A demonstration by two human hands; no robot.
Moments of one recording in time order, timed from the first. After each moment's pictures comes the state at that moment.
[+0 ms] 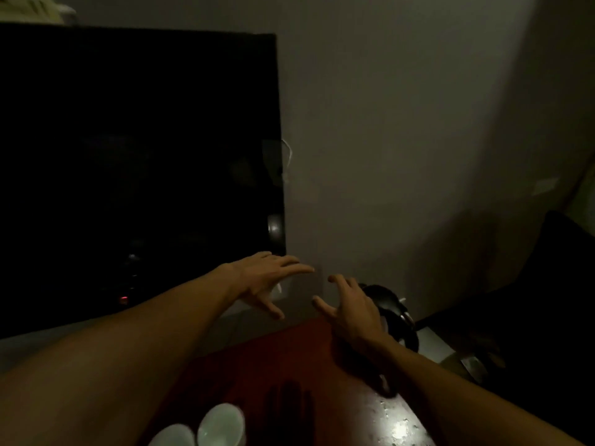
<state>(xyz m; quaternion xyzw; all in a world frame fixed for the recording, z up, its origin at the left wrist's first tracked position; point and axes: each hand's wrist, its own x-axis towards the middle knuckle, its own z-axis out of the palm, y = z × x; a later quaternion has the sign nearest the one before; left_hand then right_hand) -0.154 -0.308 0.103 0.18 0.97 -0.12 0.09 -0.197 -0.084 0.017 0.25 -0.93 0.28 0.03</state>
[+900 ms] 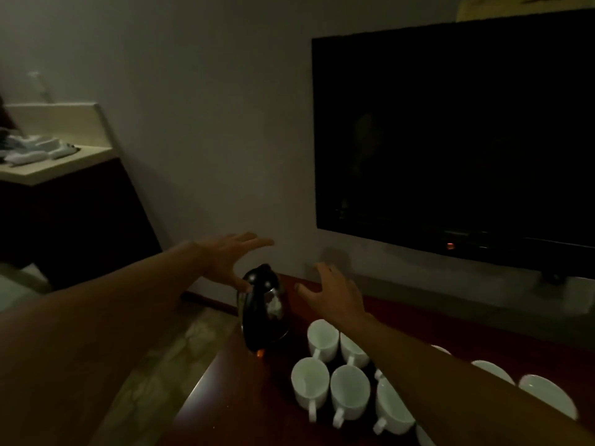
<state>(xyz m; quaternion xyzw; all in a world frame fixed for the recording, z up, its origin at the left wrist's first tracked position) 0.520 -0.634 0.141 -0.29 0.95 0.02 0.14 0.307 -0.490 0.031 0.57 -0.76 0.29 -0.13</state>
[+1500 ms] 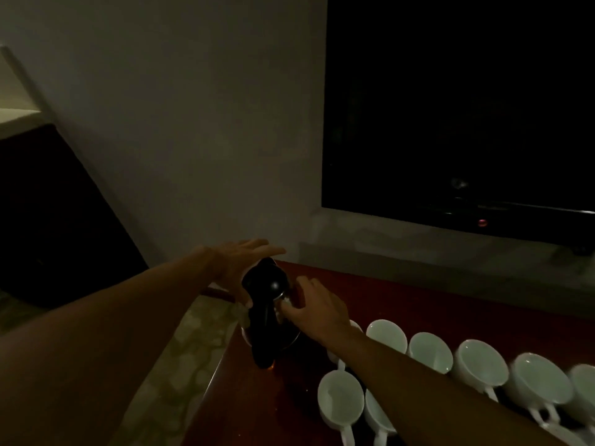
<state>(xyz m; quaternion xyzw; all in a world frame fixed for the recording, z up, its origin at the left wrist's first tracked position) 0.495 -0.752 0.041 -0.21 0.95 0.06 0.22 0.355 -0.576 -0.044 0.54 -0.79 0.23 -0.19</state>
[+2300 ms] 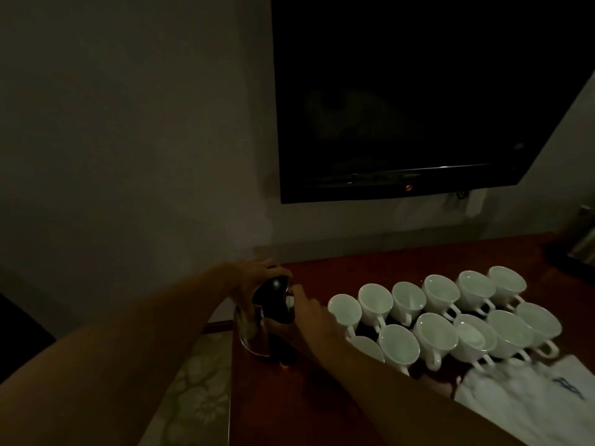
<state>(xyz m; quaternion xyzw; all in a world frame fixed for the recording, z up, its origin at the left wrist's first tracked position) 0.482 -0.764 0.017 0.02 0.97 0.02 0.25 0.455 -0.578 -0.040 0.34 -0.88 0.25 -0.21</state>
